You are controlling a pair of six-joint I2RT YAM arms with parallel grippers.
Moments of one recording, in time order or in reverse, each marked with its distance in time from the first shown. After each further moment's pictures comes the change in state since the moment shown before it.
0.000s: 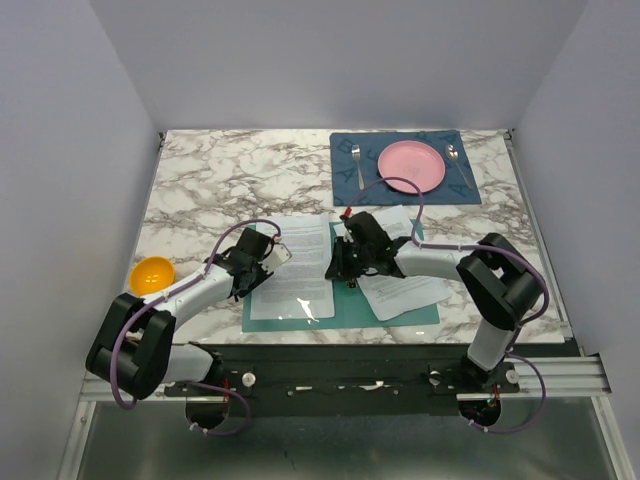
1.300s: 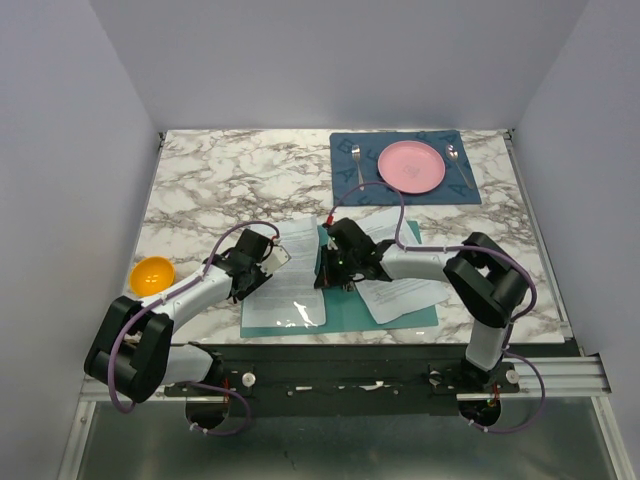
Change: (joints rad) left arm 0.000 -0.017 -0.001 -0.044 0.009 -0.016; right arm 0.091 0.064 0.080 -0.043 -0.014 0.010
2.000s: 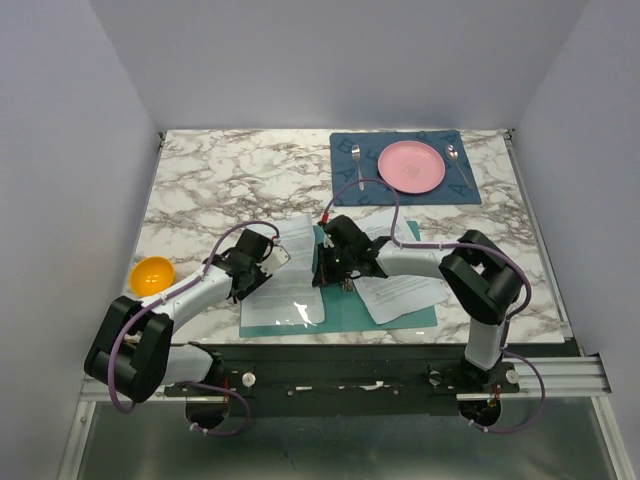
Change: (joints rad) left arm 0.000 0.000 0.000 0.000 0.000 -0.002; right arm 0.001 0.036 0.054 -0.028 -0.001 -0.043
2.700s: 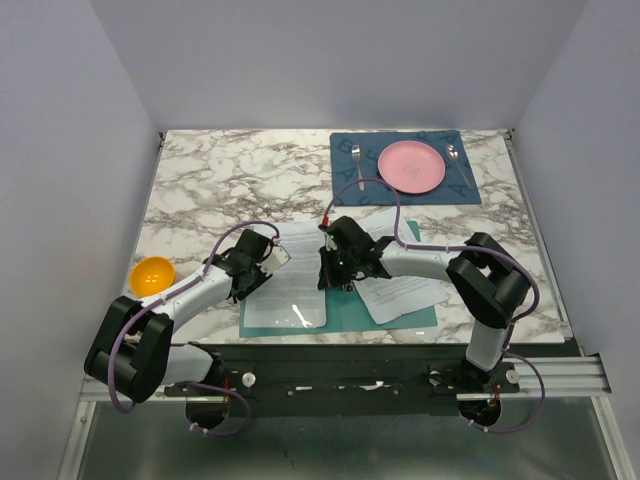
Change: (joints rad) left arm 0.000 0.000 0.000 0.000 0.000 0.000; right arm 0.000 -0.050 -0.025 -0.069 -0.002 -0.087
